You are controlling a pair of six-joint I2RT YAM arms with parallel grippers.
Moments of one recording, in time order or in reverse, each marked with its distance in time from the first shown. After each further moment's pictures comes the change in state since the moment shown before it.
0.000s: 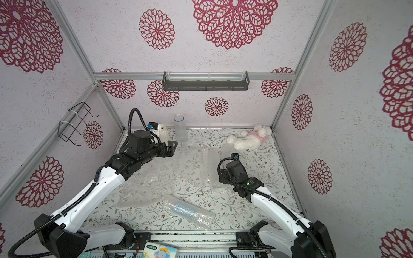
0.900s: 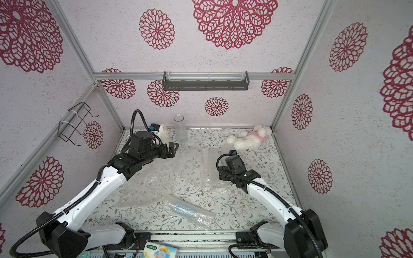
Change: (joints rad) left arm -0.001 0.011 -0.017 0.003 0.031 -0.013; right arm -0.034 0.144 0.119 -0.042 -0.091 -0.060
